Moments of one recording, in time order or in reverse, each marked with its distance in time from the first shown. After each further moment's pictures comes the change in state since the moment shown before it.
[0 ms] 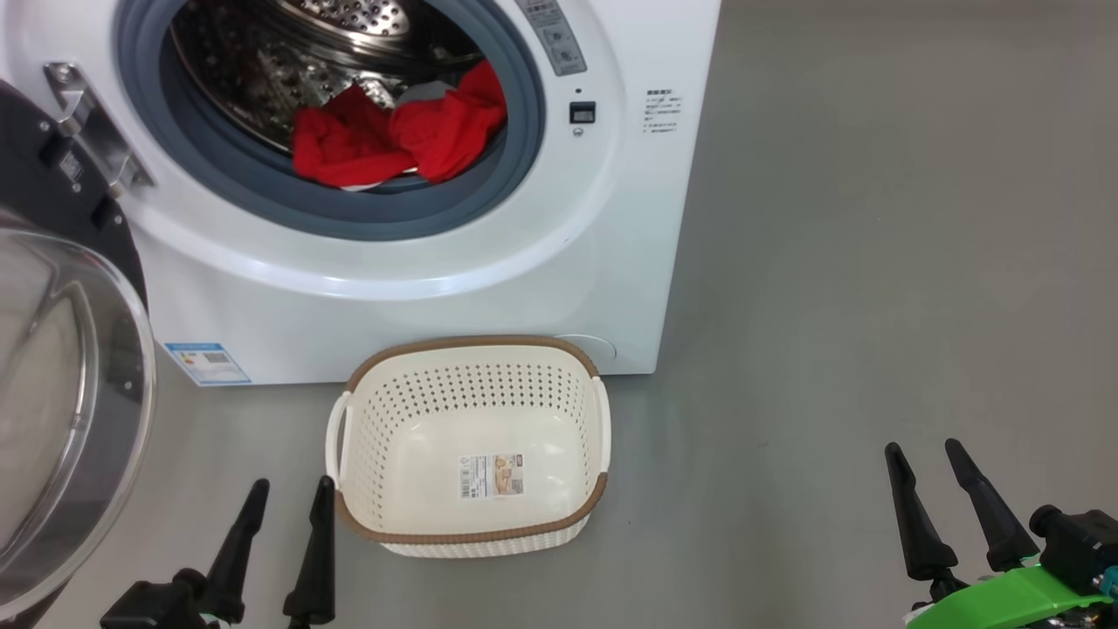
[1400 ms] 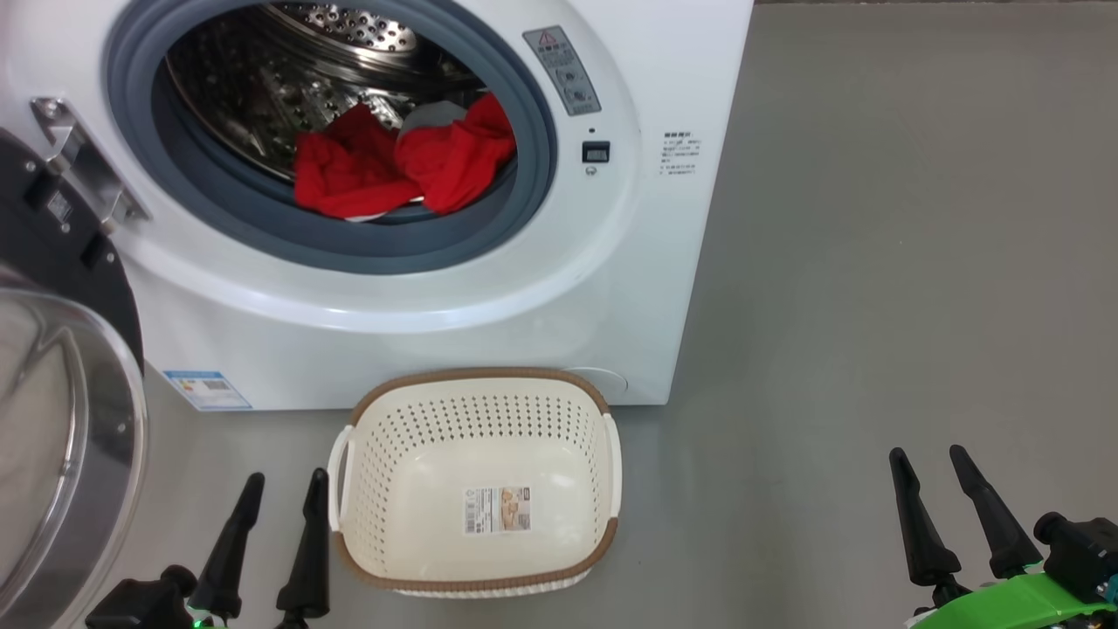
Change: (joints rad) left arm -0.002 0.008 -0.004 -0.015 -0.057 0.000 0.000; right arm 0.024 0.014 -0.024 -0.010 -0.003 0.000 0.000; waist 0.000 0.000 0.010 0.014
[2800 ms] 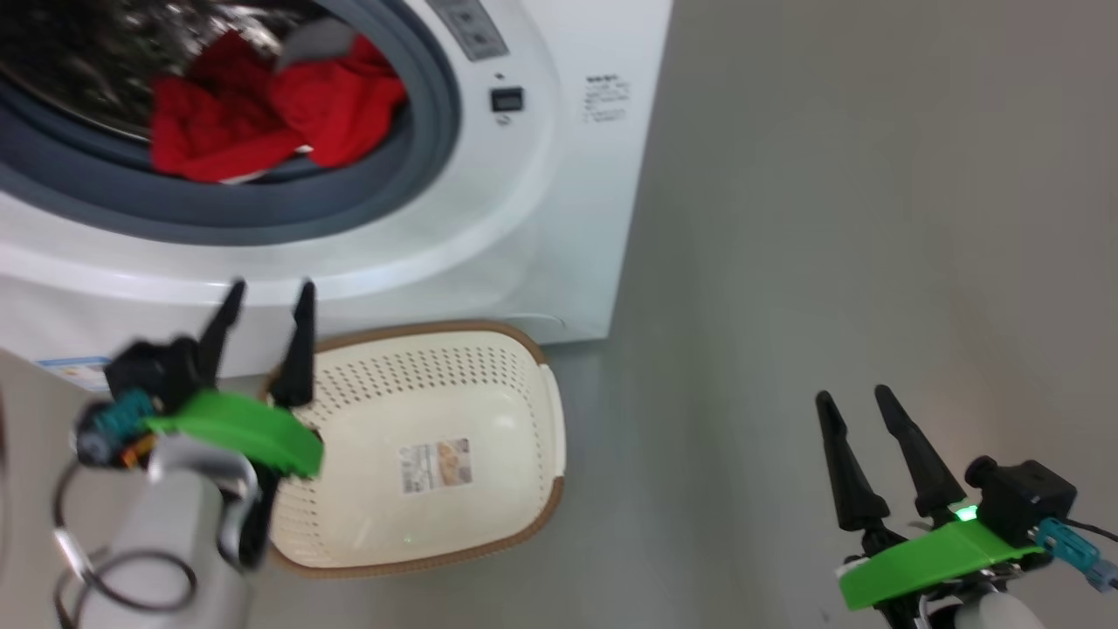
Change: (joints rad) left arm -0.532 0.029 -0.061 0.456 0.109 0.000 0.000; right arm -0.120 0.064 0.083 0.002 -0.004 0.000 0.000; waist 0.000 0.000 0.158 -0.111
